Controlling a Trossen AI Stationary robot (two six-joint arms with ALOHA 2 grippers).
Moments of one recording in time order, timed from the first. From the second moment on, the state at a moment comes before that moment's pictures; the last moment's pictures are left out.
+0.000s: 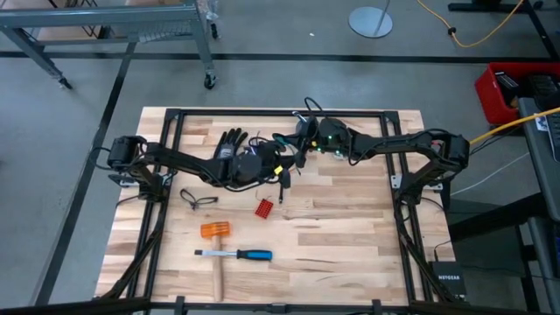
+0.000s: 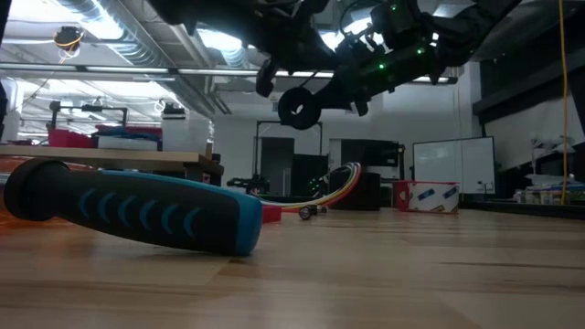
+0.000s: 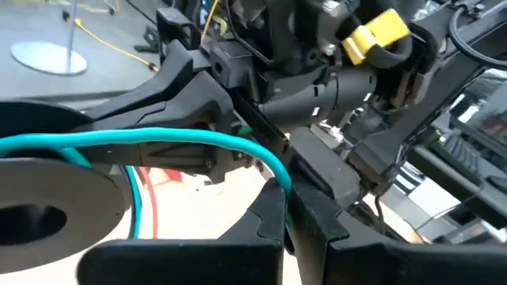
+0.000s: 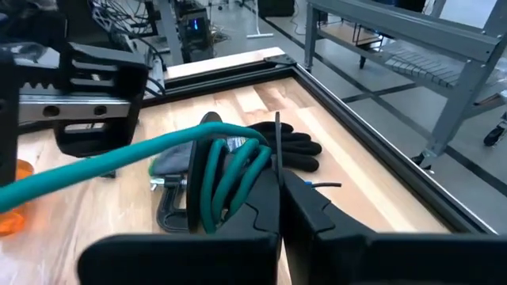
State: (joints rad) left arm -0.07 1.68 1.02 0.44 -0.51 -0.61; right arm -0.35 1.54 0.84 0.44 -0.06 0.06
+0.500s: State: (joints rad) left arm -0.12 1.69 1.01 0.21 -0.56 -0.68; right arm -0.36 1.54 0.85 0.55 -0.16 0.15
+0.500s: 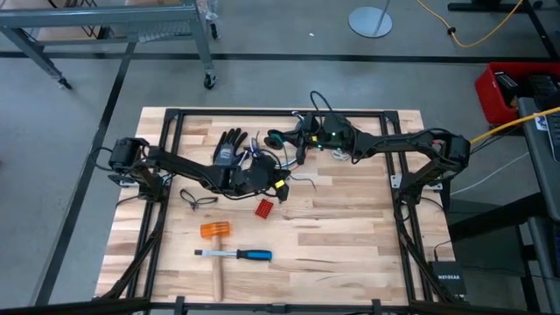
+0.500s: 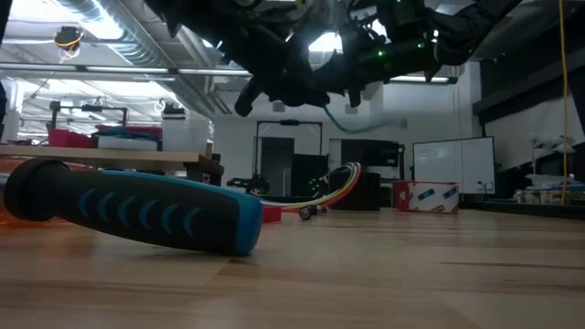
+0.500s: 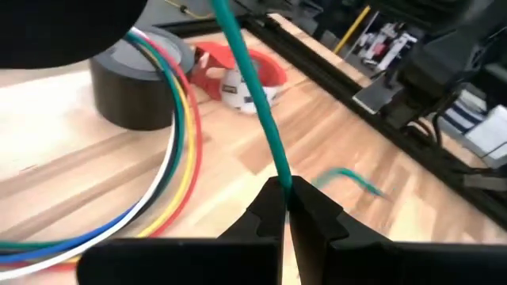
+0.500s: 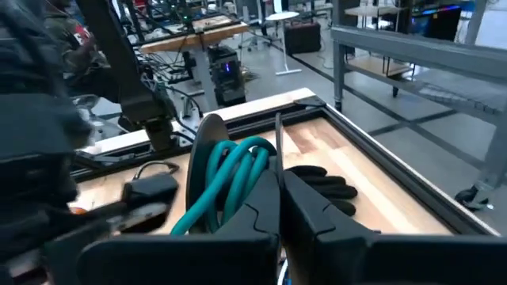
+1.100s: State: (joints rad) left arm -0.18 1.69 1.01 -0.04 -0.75 -0.63; right arm -0.47 1.54 0.86 0.56 -0.67 0.27
